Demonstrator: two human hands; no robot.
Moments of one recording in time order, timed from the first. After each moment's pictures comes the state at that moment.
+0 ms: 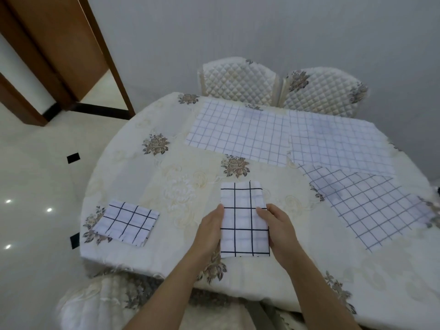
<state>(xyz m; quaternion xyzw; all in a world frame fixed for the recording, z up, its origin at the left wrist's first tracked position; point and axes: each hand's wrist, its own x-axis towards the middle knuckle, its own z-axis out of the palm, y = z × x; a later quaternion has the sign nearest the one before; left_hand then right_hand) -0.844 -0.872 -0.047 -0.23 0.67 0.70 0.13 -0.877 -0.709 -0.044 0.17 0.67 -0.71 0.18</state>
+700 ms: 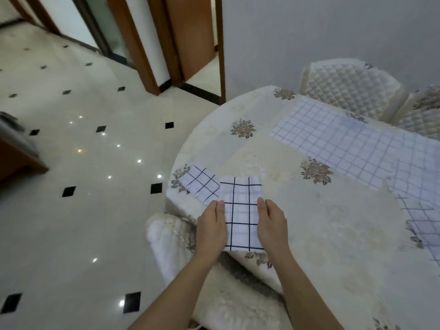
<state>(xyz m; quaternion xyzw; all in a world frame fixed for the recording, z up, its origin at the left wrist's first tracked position) -0.744 -0.943 -0.053 -0.38 0.76 0.49 -0.18 -0.823 -0.839 -0.058 -0.09 0.83 -0.54 0.15</state>
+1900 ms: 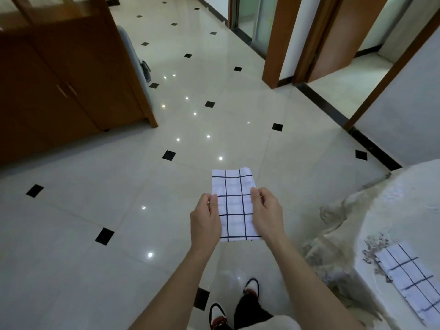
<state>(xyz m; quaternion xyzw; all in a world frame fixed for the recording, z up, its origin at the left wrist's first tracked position) -0.448 -1.444 -0.070 -0.58 0.62 0.42 -0.31 -0.581 -1.396 -0.056 -0.31 0.79 -0.46 0.28</state>
